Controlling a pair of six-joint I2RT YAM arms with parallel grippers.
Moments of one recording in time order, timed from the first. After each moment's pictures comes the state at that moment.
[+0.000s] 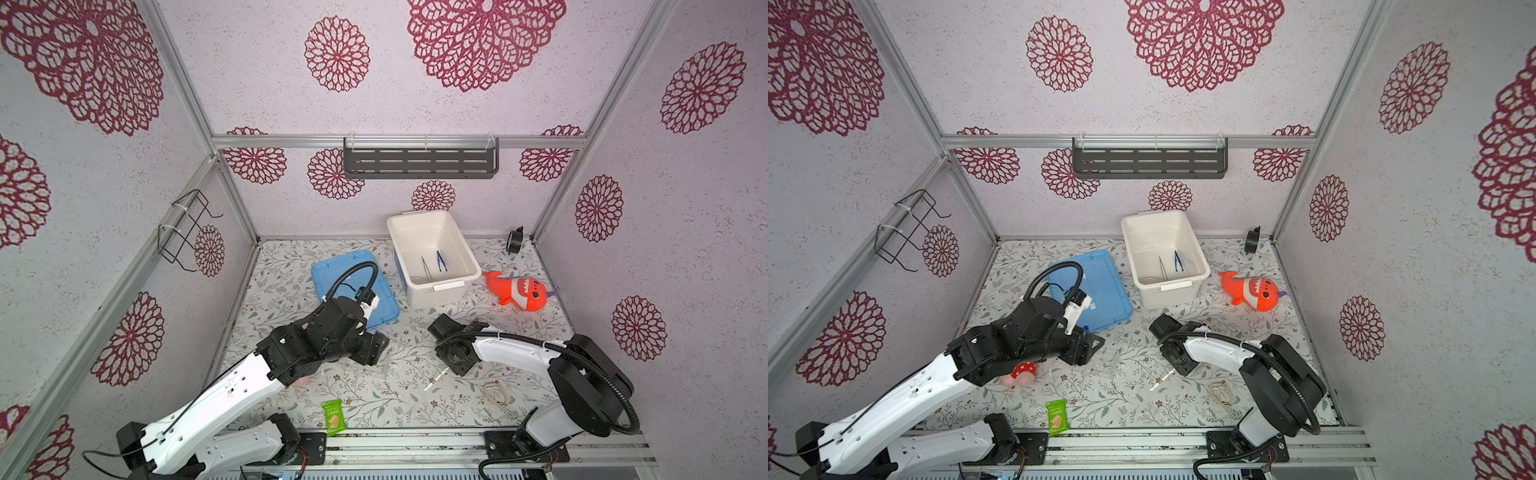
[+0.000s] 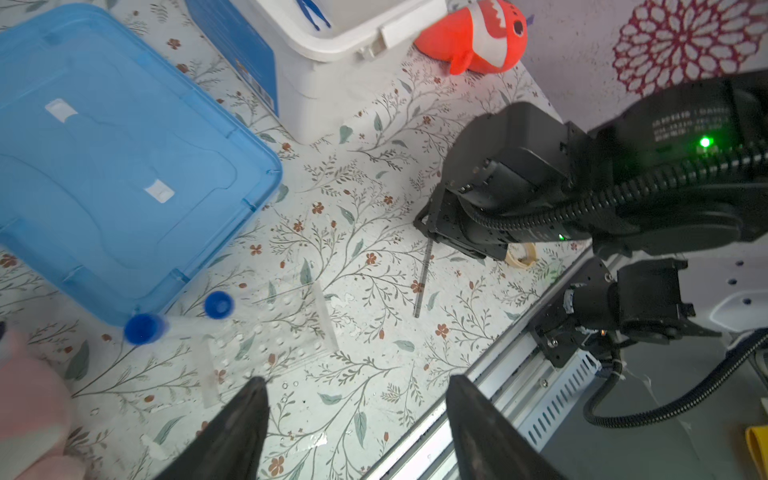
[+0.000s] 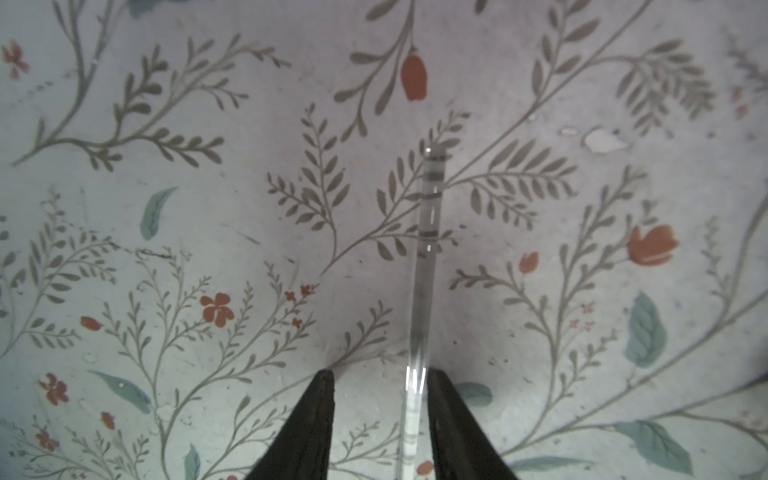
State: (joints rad) left arm -0.93 1.08 1.13 -0.86 -0.05 -0.41; right arm 0.77 1.54 0.81 -0.65 0.18 1.56
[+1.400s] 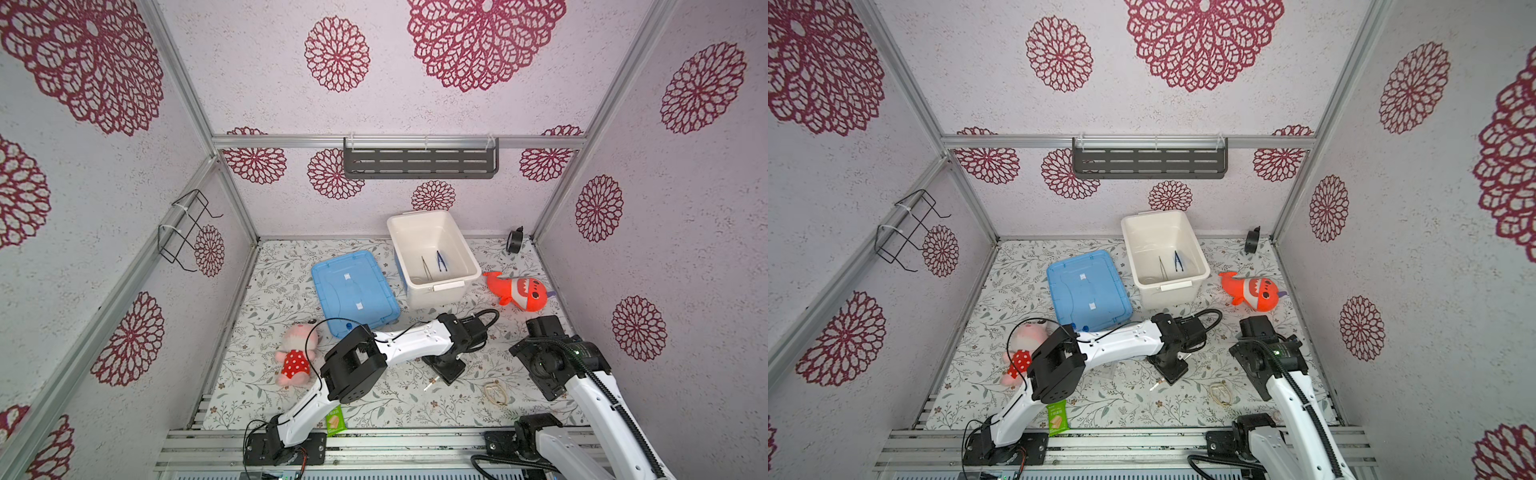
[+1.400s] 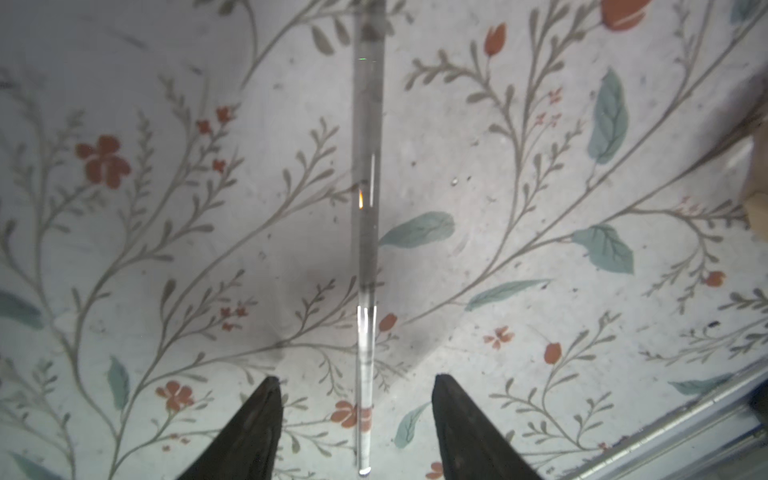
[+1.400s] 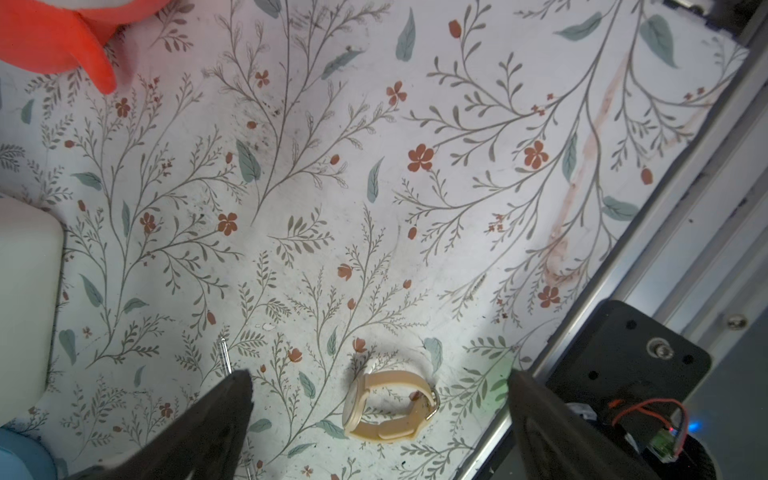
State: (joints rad) left arm -1.13 2.34 1.95 -1.13 0.03 -0.27; right arm 0.13 0.81 0.79 -1.24 0.26 1.13
